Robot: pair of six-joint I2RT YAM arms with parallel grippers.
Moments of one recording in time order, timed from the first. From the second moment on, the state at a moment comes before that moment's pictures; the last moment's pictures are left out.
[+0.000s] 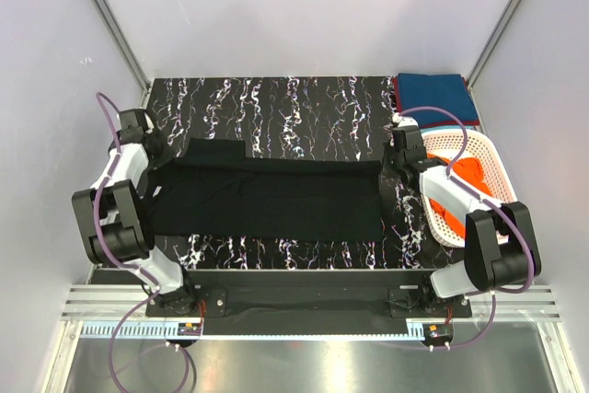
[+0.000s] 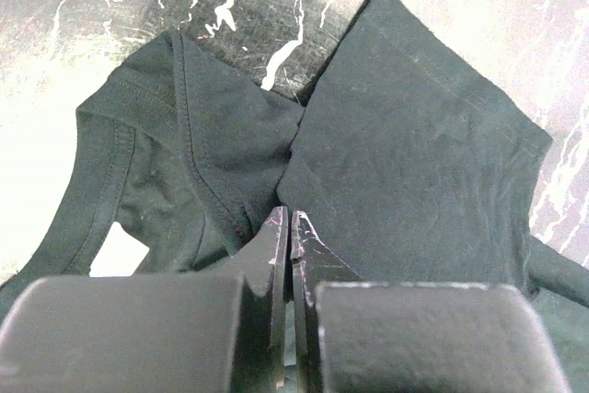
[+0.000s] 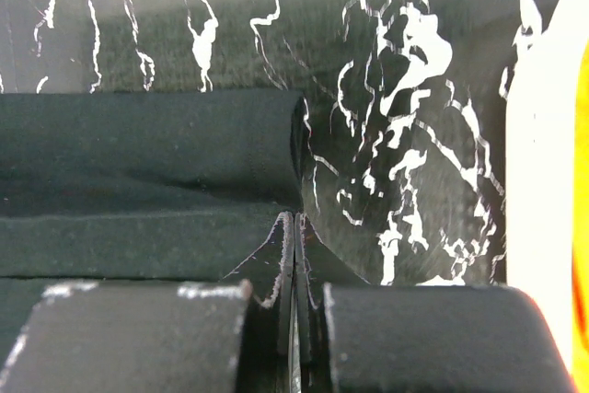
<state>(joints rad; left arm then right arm) 0.28 1.62 1.11 -0.40 0.10 -0.33 0.24 1.45 0.85 -0.17 0.11 0.26</state>
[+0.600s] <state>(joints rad) 0.29 1.54 1.06 -0.47 -0.01 -0.37 0.25 1.49 0.95 -0.42 0.04 0.45</state>
